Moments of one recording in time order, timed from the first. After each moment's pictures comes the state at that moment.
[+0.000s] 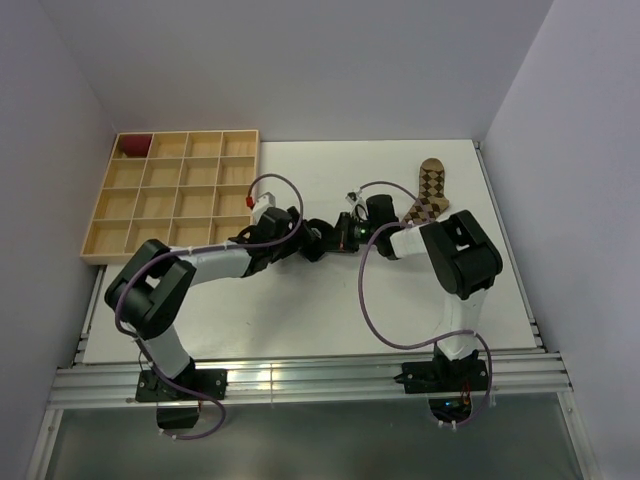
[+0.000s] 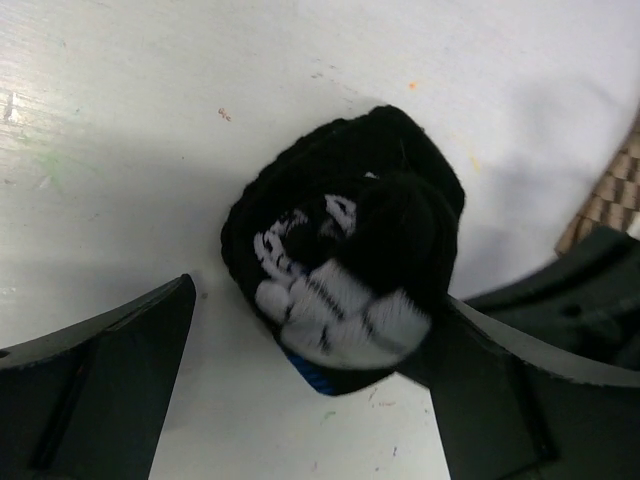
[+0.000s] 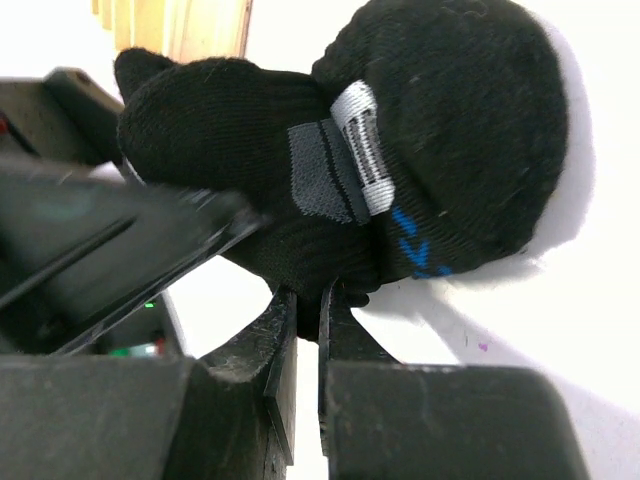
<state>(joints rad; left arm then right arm) -0.67 1.74 0.92 0.13 -0.23 -0.99 0.38 1.91 0.84 0.47 -0.71 0.68</state>
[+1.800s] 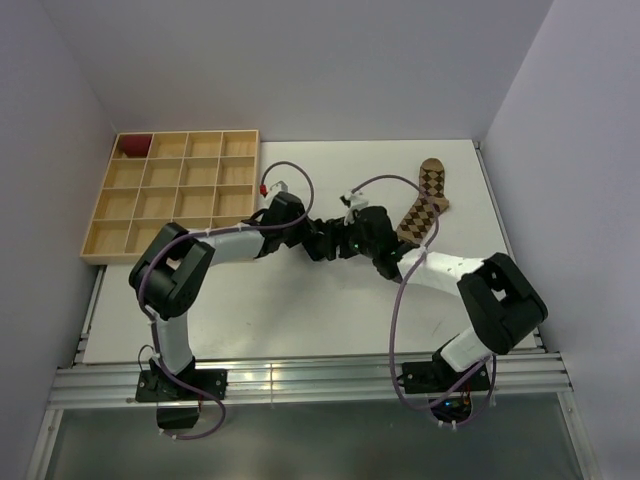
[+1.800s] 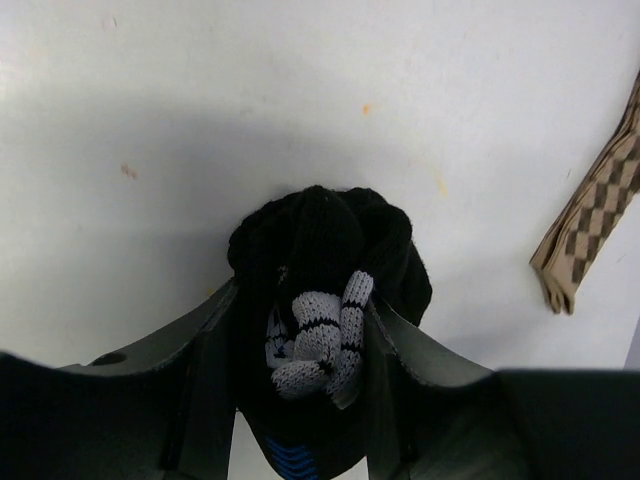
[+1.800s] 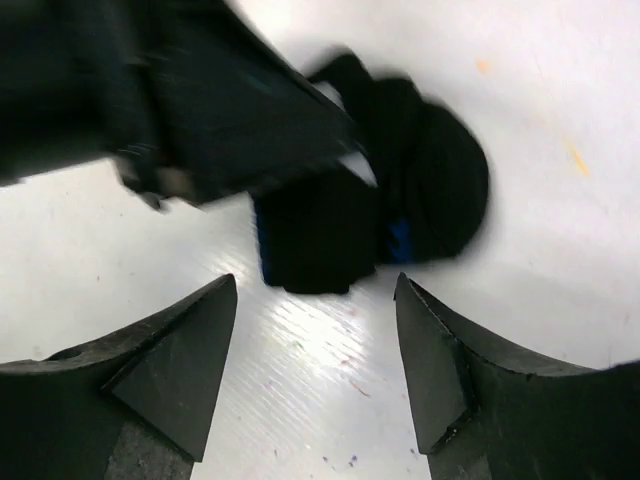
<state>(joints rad) -0.63 1.90 1.10 0.09 -0.11 -0.98 0.55 1.53 0.72 0.28 -0.18 0.34</state>
